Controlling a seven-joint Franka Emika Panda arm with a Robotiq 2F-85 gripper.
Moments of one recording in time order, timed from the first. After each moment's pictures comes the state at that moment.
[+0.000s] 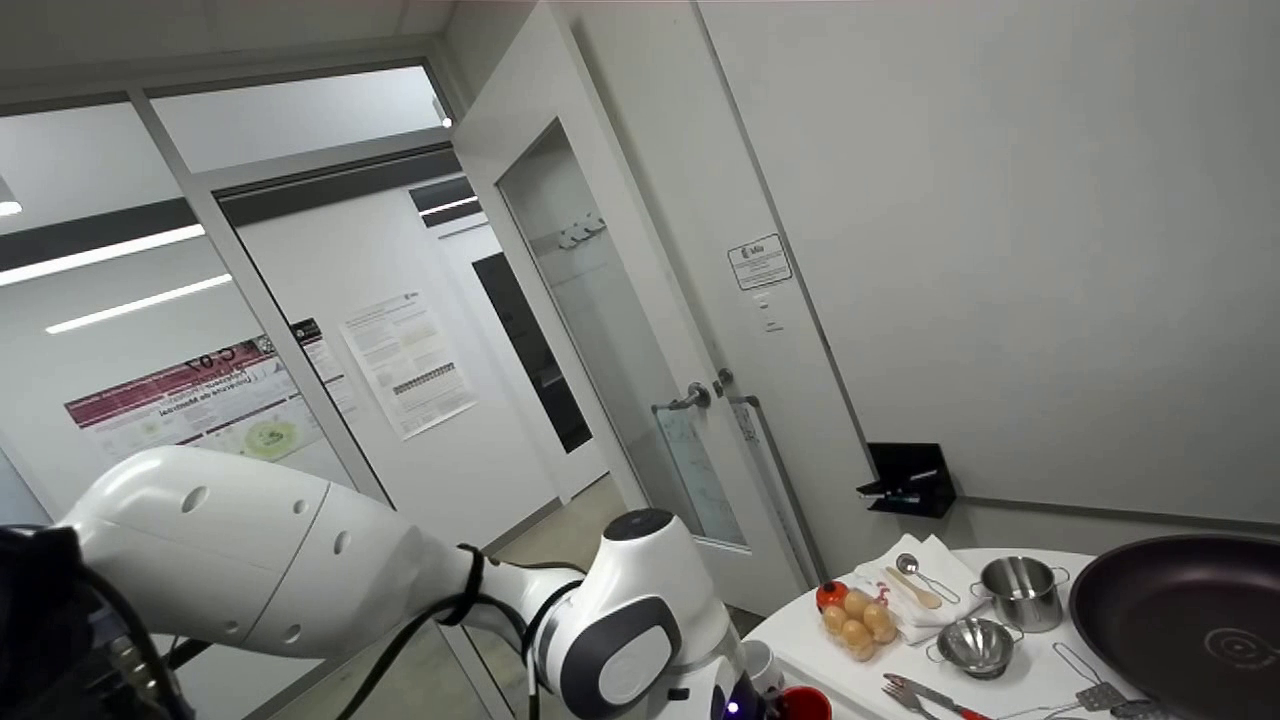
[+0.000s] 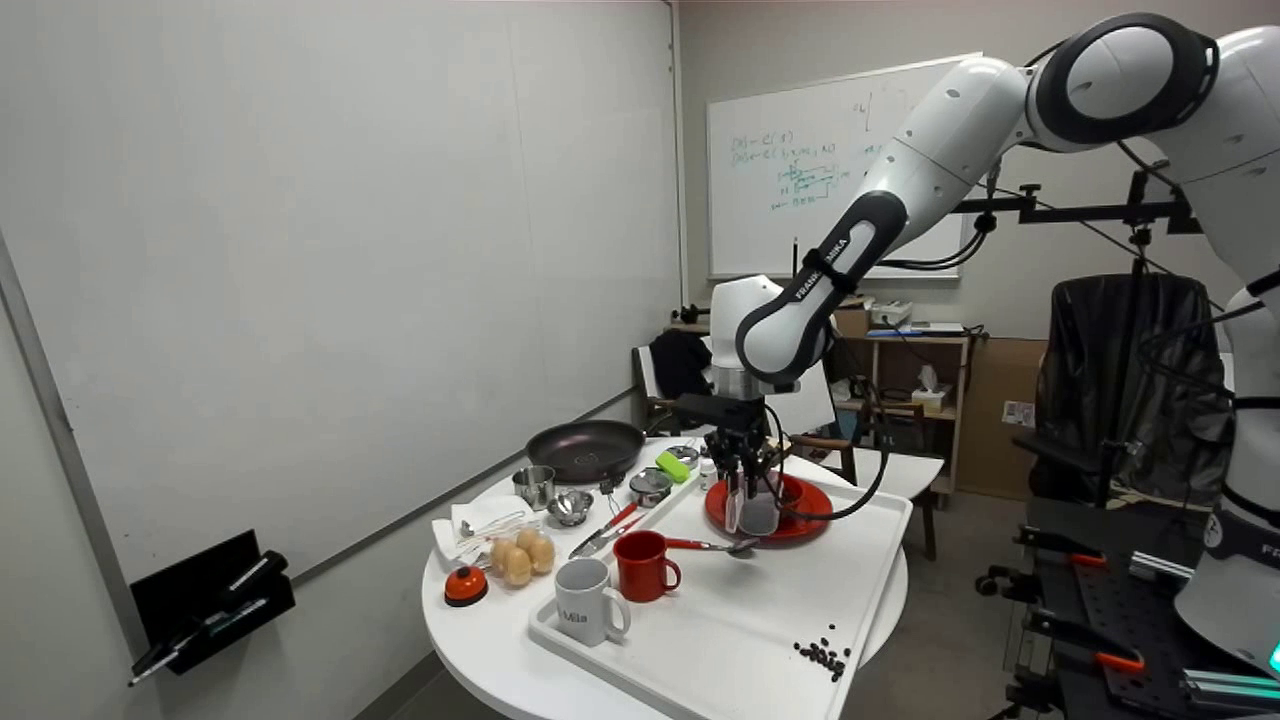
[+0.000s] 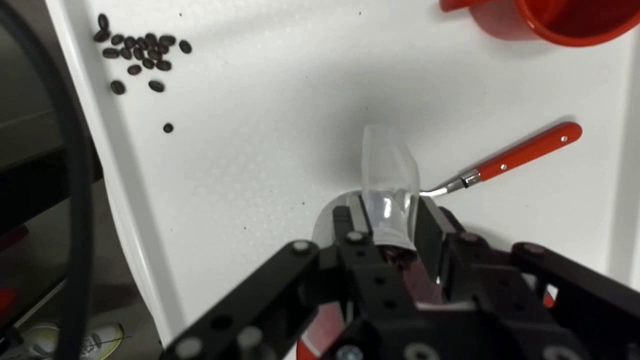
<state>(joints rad) 0.09 0.49 -0.07 -2.01 0.06 2.51 1.75</state>
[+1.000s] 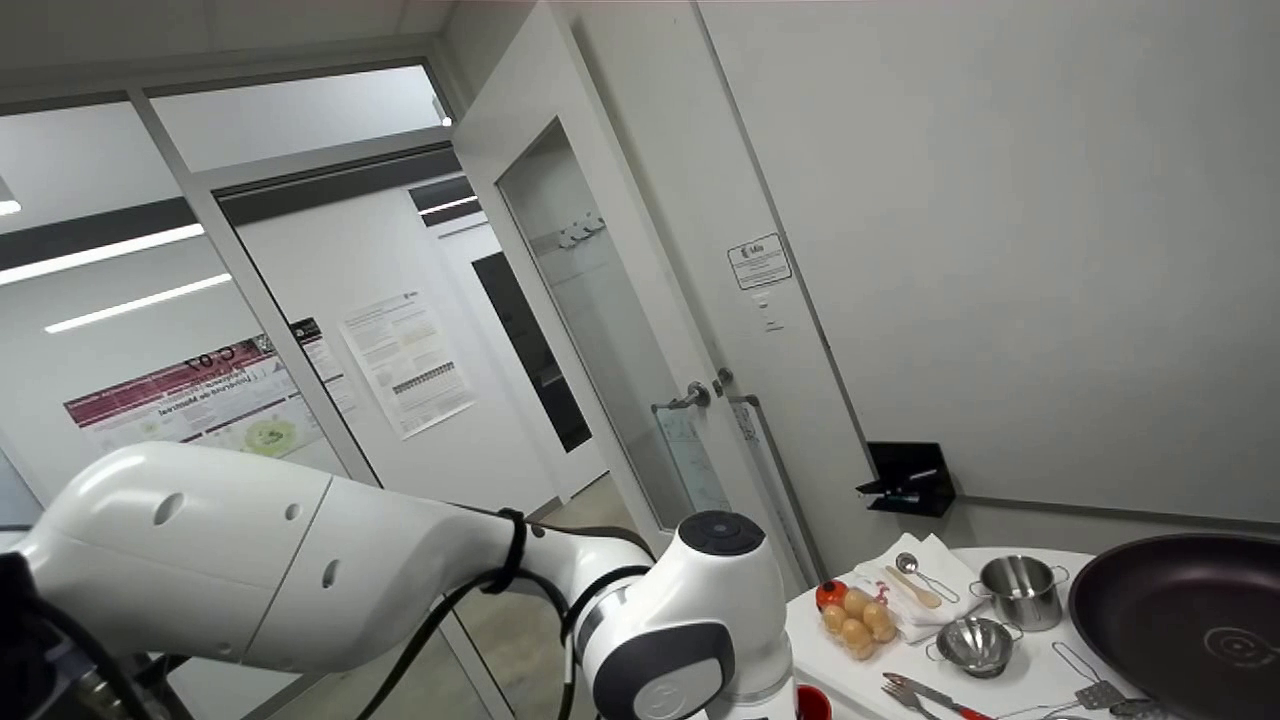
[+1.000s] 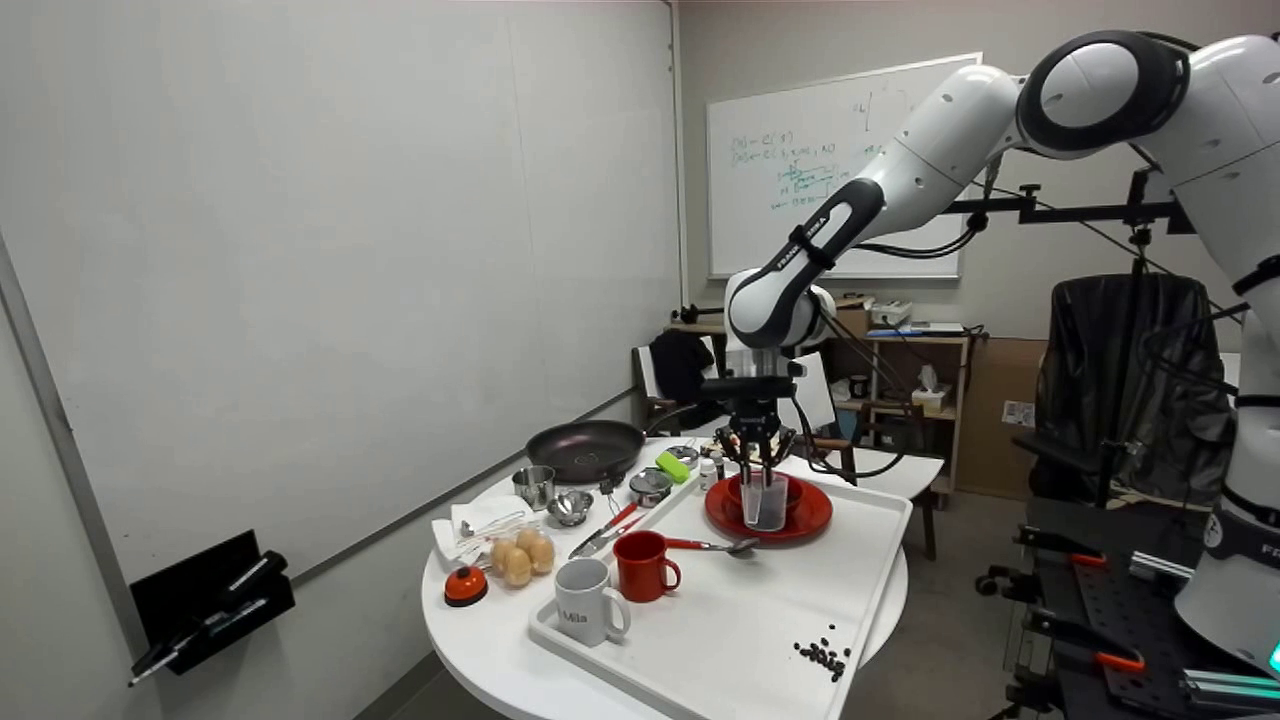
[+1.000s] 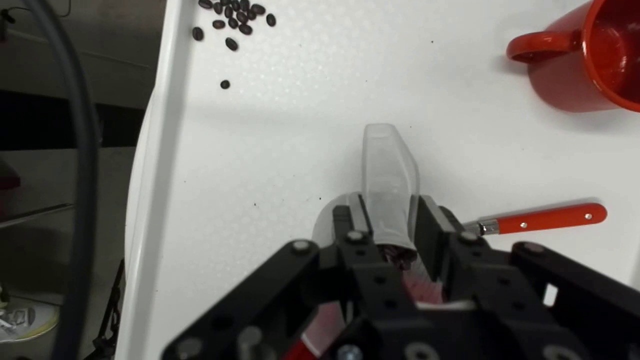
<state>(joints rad) -0.07 0.51 -0.02 -1.94 0.28 2.30 1.15</state>
